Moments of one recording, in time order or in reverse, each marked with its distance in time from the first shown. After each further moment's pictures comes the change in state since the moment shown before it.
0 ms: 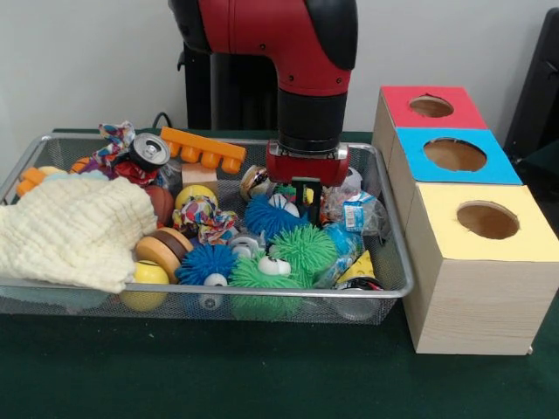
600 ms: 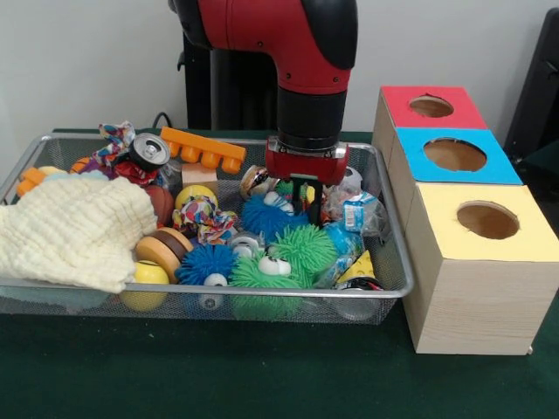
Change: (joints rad) arm 0.009 -0.002 -0.019 0.030 0.098 -0.008 0.001
